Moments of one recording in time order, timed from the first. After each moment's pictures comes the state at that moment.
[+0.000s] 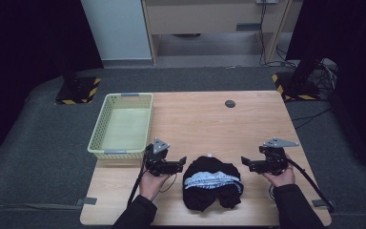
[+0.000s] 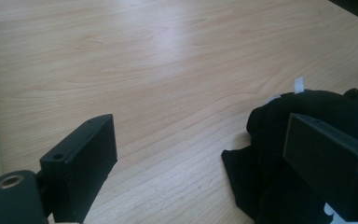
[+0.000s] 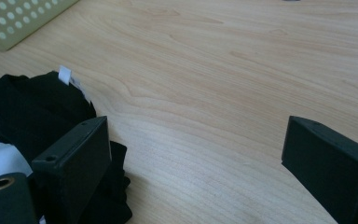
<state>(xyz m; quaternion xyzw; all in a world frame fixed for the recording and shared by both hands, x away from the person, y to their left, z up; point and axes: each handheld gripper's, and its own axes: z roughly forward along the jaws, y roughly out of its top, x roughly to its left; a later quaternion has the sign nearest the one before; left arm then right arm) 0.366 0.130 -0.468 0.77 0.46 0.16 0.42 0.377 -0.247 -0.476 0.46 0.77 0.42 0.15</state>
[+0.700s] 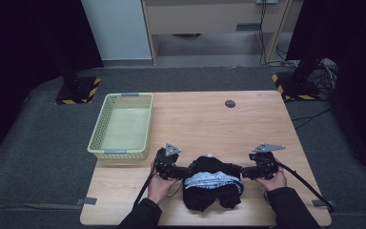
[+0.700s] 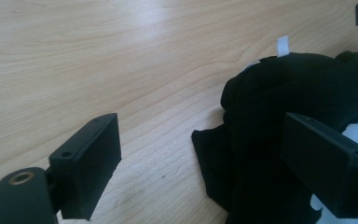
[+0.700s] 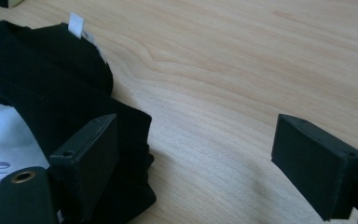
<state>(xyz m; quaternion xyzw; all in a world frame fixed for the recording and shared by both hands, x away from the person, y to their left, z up) 0.368 0.107 -0.490 0.80 0.44 0.12 0.39 0.377 -0.228 -0.499 0.45 0.80 0.39 0.11</state>
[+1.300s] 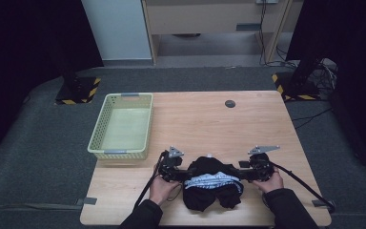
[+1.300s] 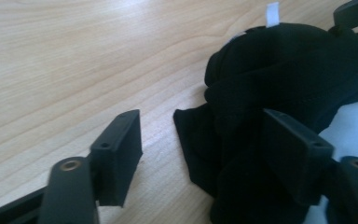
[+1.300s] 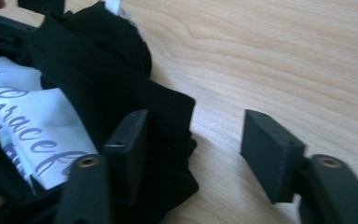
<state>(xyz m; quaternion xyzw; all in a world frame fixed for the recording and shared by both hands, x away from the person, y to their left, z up) 0.368 0.101 -0.503 0.81 0.43 0.08 0.38 0.375 -0.219 -0.507 0.43 0.81 0.39 0.03</state>
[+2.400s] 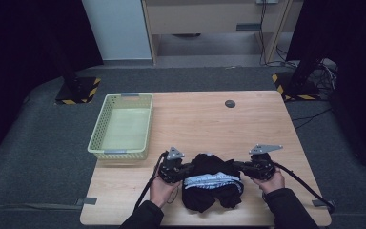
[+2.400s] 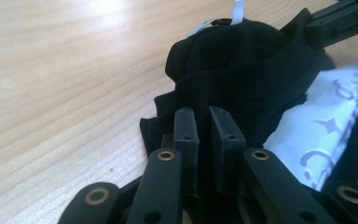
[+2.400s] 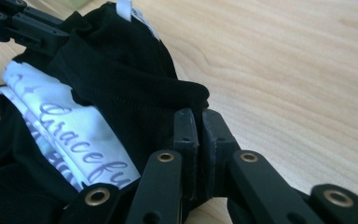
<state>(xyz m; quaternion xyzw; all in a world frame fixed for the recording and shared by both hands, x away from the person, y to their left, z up) 0.354 0.102 -0.481 0.81 0.40 0.07 0.42 0.368 -0.217 -0.485 0.40 0.81 0.42 0.06</state>
